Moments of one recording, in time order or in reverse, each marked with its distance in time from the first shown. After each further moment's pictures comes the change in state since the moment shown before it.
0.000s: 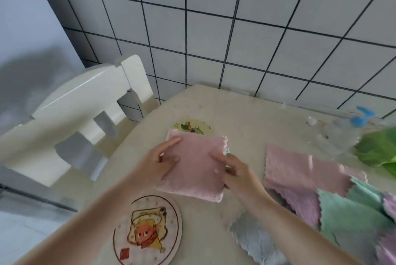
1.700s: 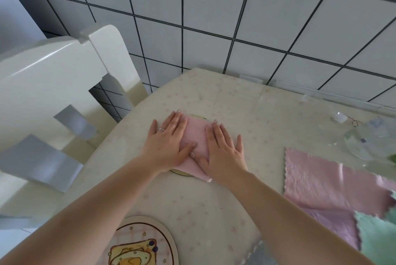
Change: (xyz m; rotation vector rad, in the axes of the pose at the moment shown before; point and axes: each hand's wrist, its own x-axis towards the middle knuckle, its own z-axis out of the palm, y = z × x) left_hand 0.127 -0.060 0.038 0.858 -0.009 0.165; right_hand 0.137 0.045 0.025 -1.121 0.022 -0.065
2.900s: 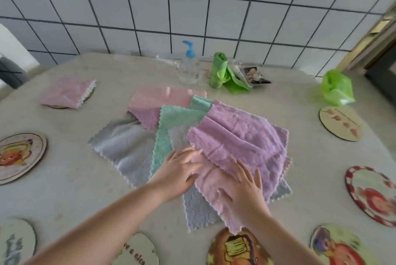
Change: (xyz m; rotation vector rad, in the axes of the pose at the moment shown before) left_hand -0.235 0.456 0.061 -0.182 0.074 0.545; right_hand -0.492 0.315 0.018 0.133 0.136 0.188
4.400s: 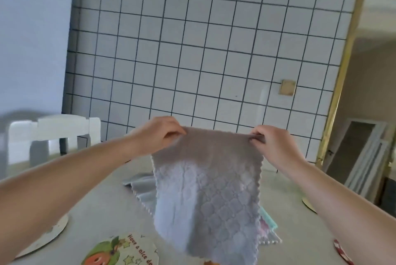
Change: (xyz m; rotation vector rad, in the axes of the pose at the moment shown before) left_hand -0.152 0.118 -0.176 0.219 0.620 0.116; right_hand -0.133 -0.032 -0.167 0.039 0.888 -0.377
